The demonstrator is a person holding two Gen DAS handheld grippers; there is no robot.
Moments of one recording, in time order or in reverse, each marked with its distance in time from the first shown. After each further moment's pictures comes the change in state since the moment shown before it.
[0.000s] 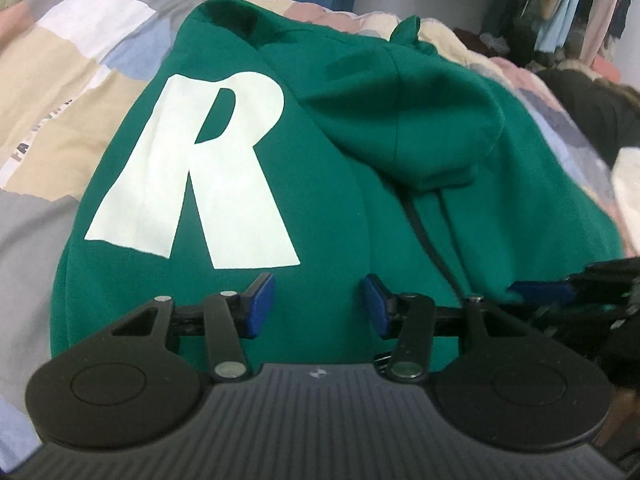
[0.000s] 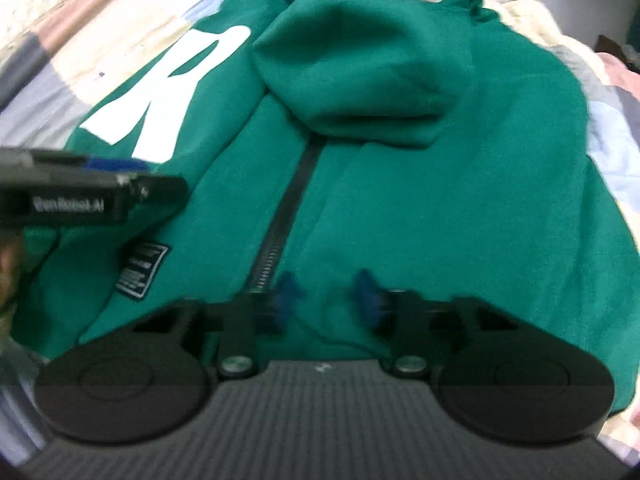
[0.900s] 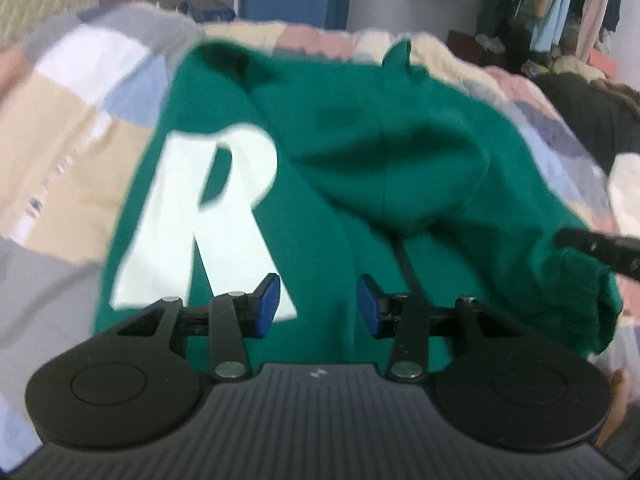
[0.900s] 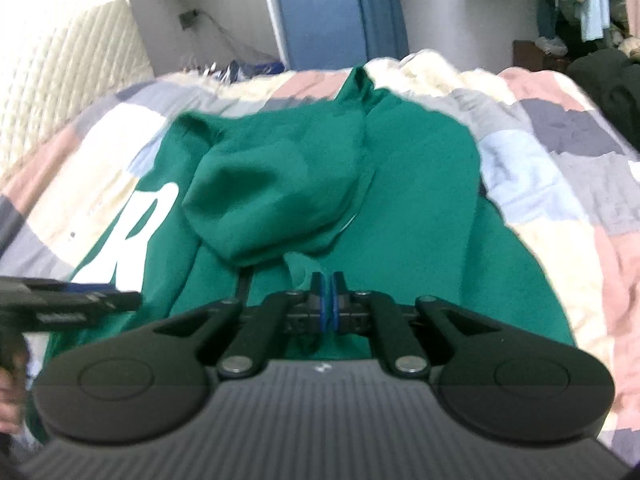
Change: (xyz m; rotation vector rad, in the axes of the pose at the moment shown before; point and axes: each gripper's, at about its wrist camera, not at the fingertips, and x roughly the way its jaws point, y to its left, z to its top) left arm -0.028 -0.013 0.054 0.046 -0.034 0.022; right arm -0.063 -0.062 0.008 0.281 -0.324 -0.055
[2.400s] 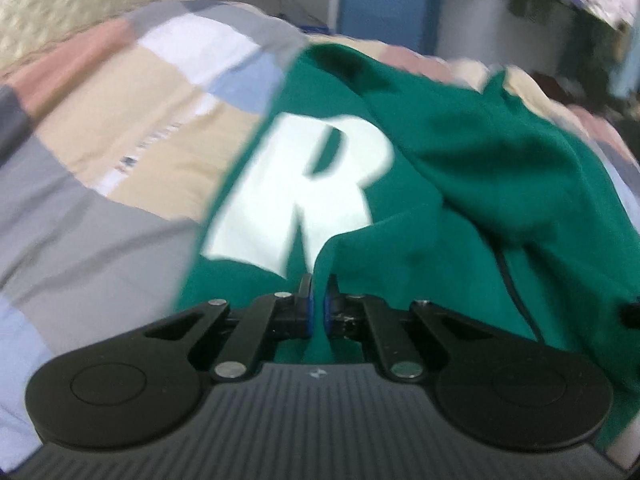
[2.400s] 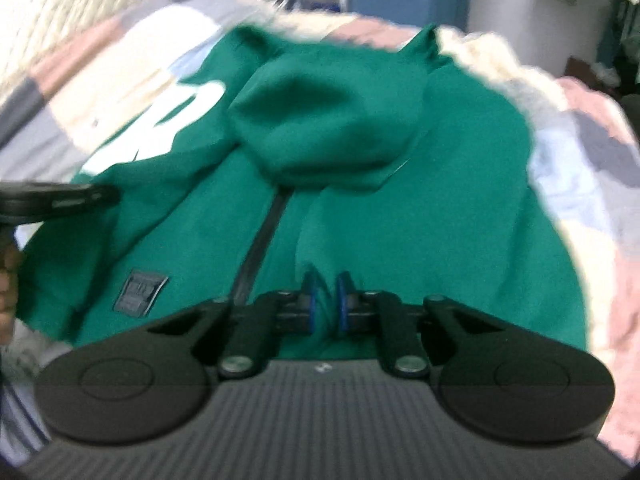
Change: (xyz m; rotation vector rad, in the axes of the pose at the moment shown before) left arm 0.001 0.044 -0.044 -0.176 -0.078 0.232; right arm 0.003 0.036 -0.015 -0.264 0.147 0.012
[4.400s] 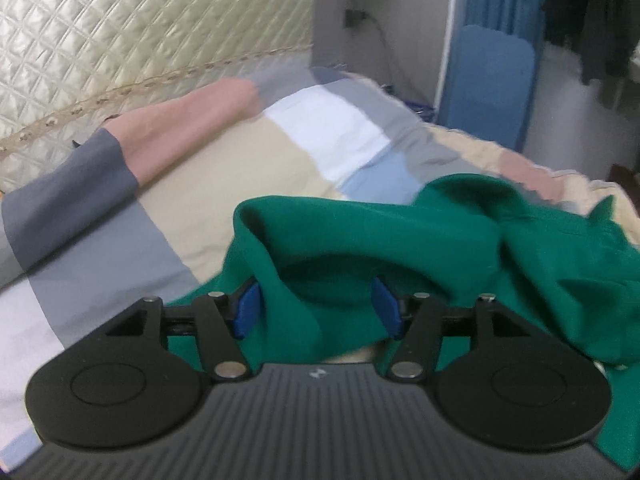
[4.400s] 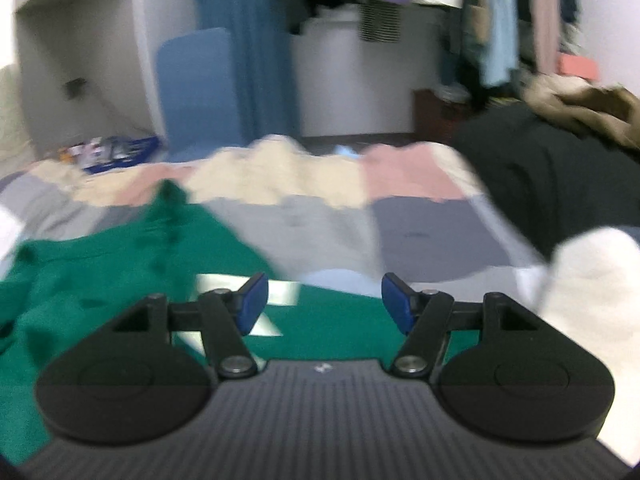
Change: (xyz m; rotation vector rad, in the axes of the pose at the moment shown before) left arm -0.005 0.091 0.086 -0.151 -0.189 0.191; right arm 0.028 -0.199 0.091 0.292 -0.262 -0.238
